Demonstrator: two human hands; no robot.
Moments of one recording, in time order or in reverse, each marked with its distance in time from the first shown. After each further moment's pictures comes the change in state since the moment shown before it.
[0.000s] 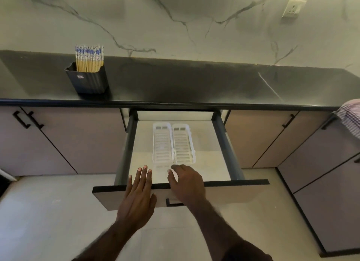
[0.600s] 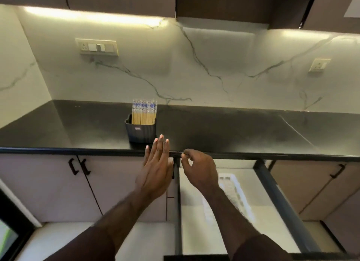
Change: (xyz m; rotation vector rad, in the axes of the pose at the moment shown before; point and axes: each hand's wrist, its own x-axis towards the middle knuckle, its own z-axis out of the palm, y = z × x) left_hand 0.141 -0.182 -0.199 -0.126 0.357 0.130; right_hand 0.217 -0.185 0.028 0.133 0.243 -0.036
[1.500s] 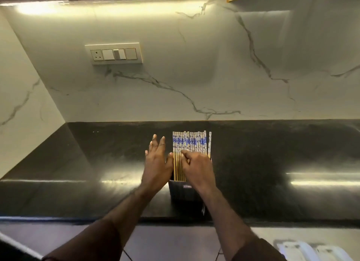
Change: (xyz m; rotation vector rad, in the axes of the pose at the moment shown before) left_hand 0.257 -0.305 0.012 -0.272 0.012 -0.388; right_hand 0.278 -0.069 0.289 0.128 -0.167 0.095
